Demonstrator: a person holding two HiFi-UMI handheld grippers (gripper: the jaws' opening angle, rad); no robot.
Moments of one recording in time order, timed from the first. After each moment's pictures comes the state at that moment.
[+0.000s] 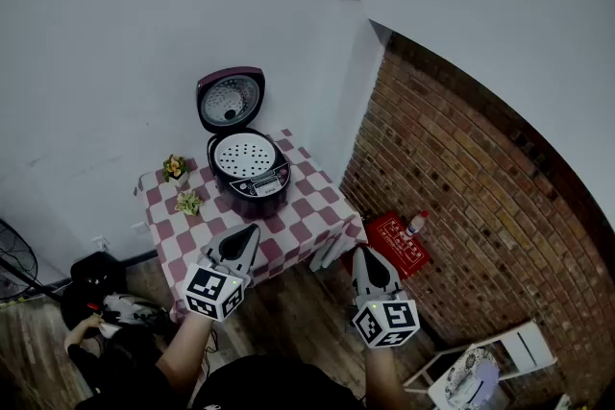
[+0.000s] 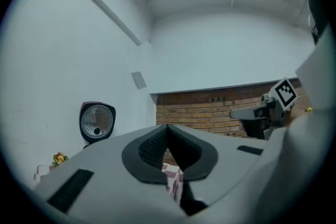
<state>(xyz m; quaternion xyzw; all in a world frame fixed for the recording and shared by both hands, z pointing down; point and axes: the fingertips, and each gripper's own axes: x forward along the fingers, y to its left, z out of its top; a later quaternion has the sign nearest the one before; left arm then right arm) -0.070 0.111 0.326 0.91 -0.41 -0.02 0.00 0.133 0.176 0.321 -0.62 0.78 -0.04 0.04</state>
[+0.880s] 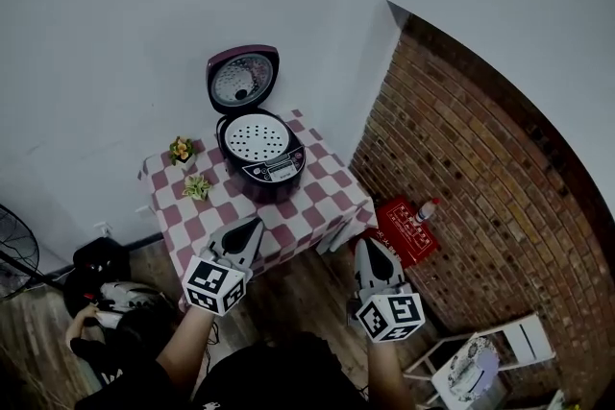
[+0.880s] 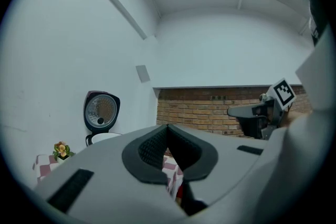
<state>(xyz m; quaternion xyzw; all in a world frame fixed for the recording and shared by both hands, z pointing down) -0.106 0.097 0.354 0.92 -0.40 -0.01 0.04 0.089 0.159 0.333 -0.61 0.79 -0.06 0.04</state>
